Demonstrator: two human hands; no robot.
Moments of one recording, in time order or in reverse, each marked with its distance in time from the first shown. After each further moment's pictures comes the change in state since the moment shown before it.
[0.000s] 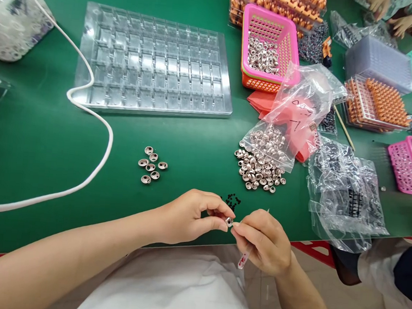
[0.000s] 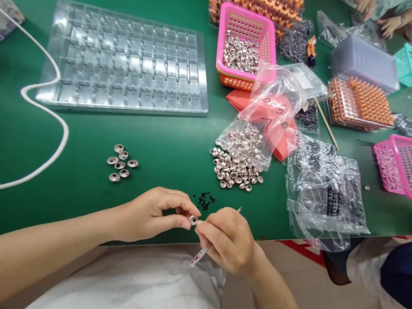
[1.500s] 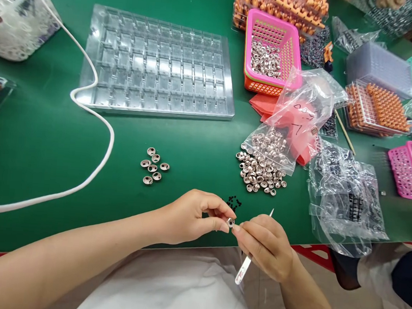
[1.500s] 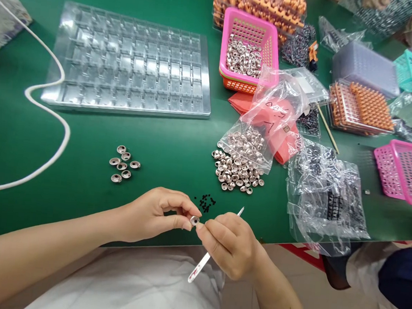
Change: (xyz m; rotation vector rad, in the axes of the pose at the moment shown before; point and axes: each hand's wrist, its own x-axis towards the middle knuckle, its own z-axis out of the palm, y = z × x) left_hand 0.002 -0.001 0.002 -0.128 0.045 -0.106; right_hand -0.005 0.006 -0.006 -0.104 -0.043 -0.189
